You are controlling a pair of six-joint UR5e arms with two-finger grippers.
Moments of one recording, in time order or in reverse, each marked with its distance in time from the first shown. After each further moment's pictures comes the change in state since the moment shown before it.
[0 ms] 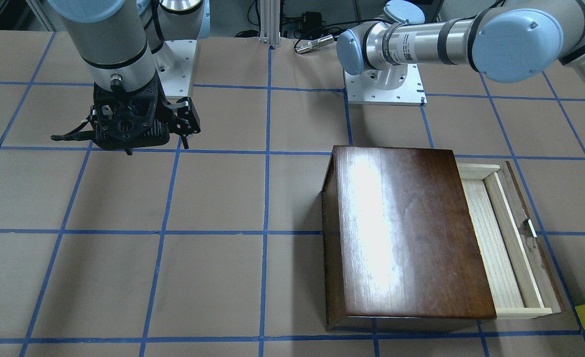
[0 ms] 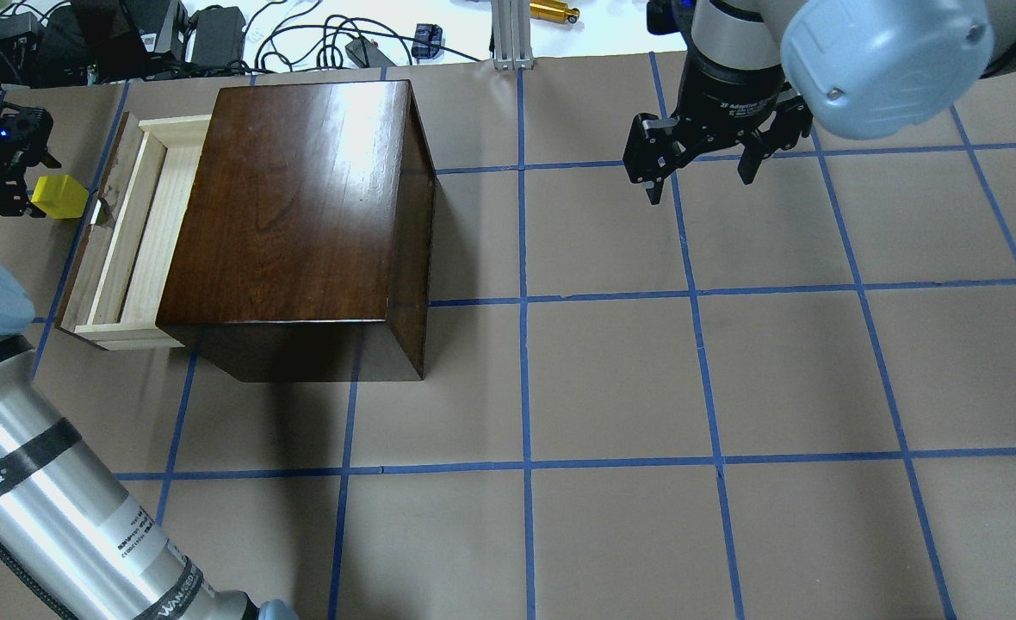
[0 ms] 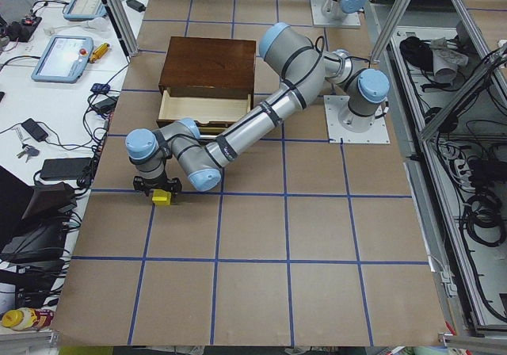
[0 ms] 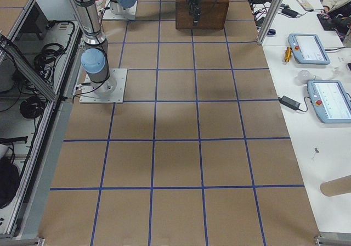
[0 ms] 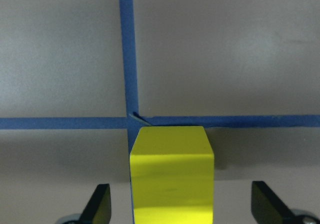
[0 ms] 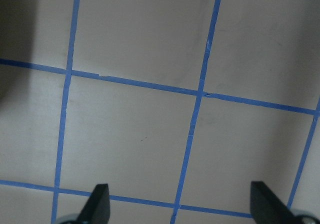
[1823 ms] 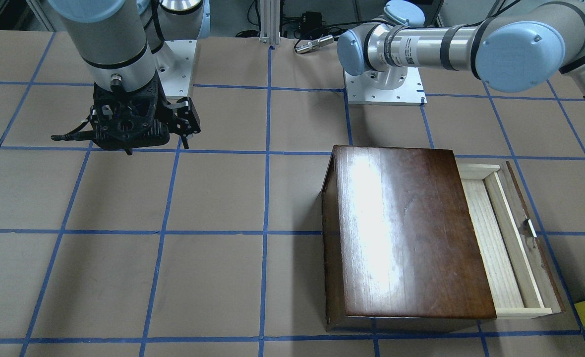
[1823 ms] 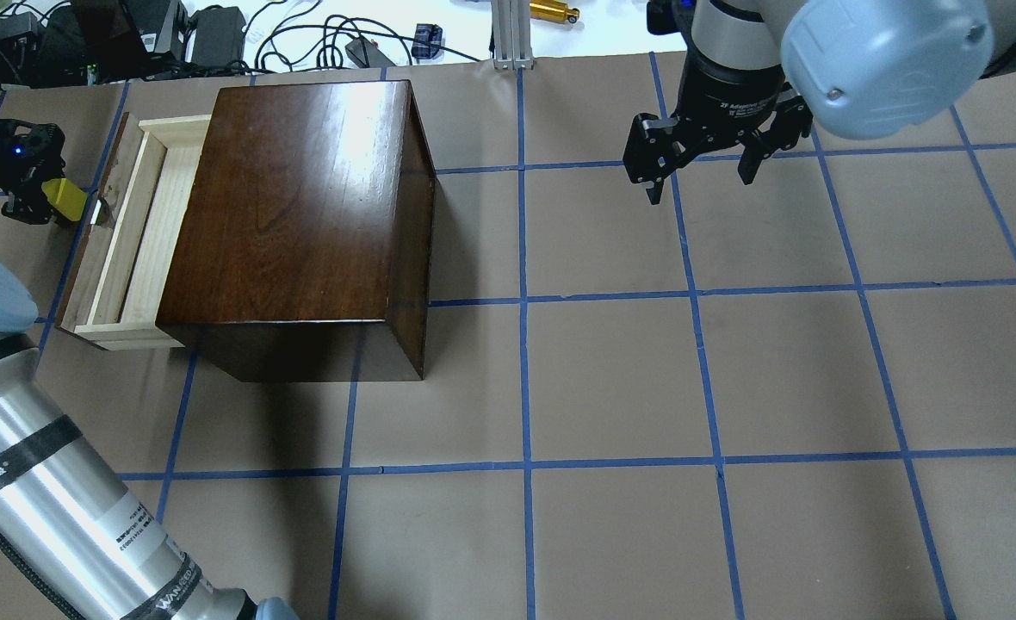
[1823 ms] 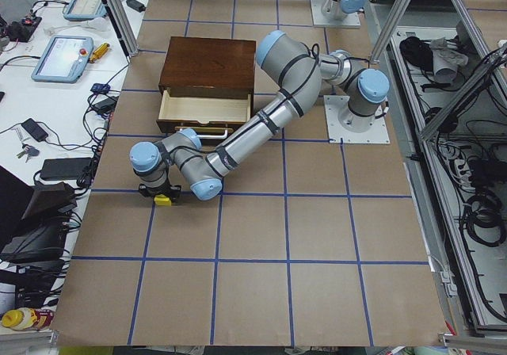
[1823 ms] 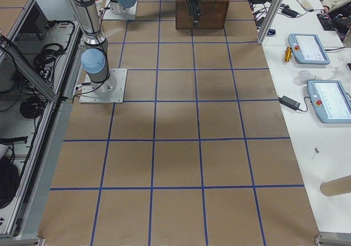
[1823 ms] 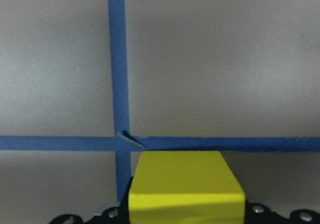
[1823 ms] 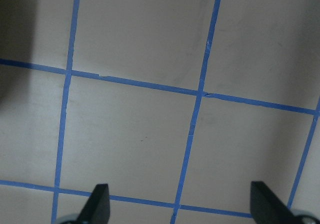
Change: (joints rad) left arm 0.015 -0.040 -0.001 0.015 -0.044 0.002; right arm 0.000 0.000 0.000 0.000 0.000 0.001
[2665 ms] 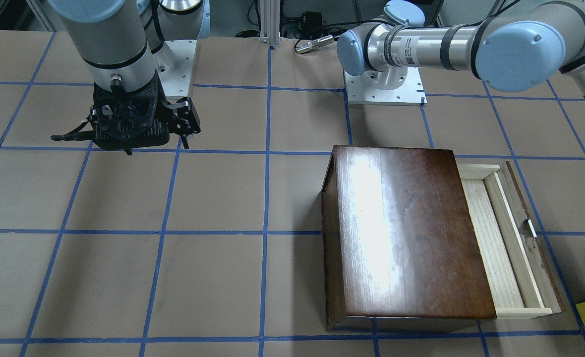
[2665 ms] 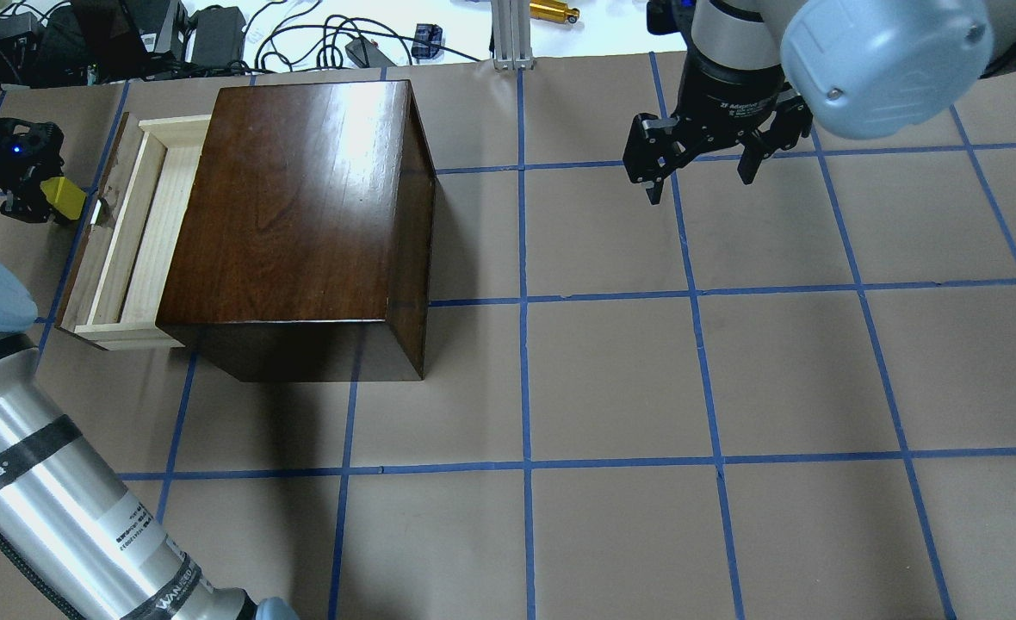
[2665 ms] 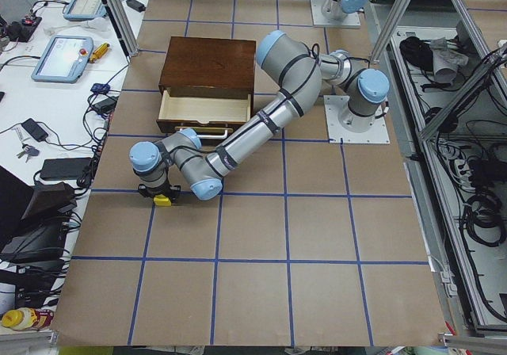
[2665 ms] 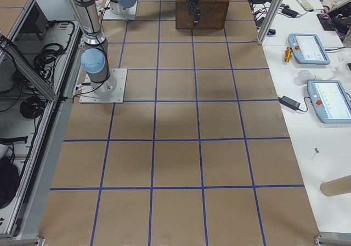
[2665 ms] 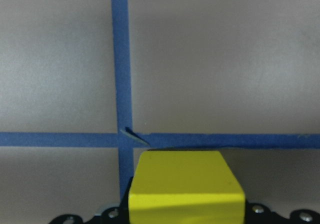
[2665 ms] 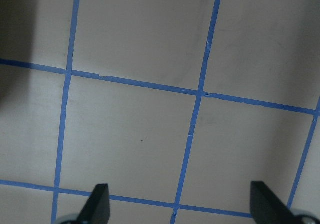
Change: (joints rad) left arm 0.000 0.002 0.000 0.005 0.000 0.000; right arm 0.000 0.000 0.000 0.000 0.000 -0.001
